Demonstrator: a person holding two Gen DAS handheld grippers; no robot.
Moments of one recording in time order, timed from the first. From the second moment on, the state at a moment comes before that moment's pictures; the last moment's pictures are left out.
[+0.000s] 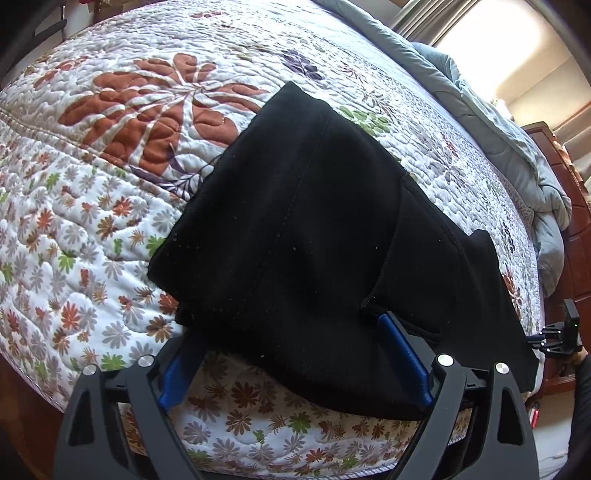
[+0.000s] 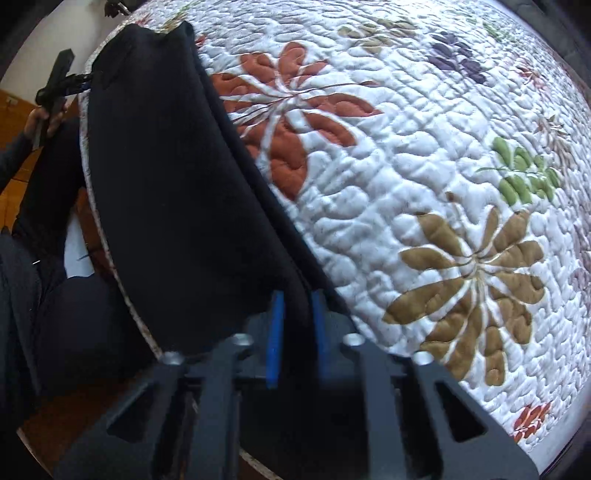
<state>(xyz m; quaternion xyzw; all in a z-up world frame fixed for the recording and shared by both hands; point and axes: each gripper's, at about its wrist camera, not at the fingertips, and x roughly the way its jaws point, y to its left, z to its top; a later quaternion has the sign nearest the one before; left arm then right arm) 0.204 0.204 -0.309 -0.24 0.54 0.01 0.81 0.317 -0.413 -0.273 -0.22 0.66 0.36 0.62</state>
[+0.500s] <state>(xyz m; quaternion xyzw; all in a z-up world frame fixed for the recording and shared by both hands) 0.204 0.205 -0.309 -0.24 0.54 0.01 0.81 0.334 -0.442 -0.254 -0.18 0.64 0.33 0.67</state>
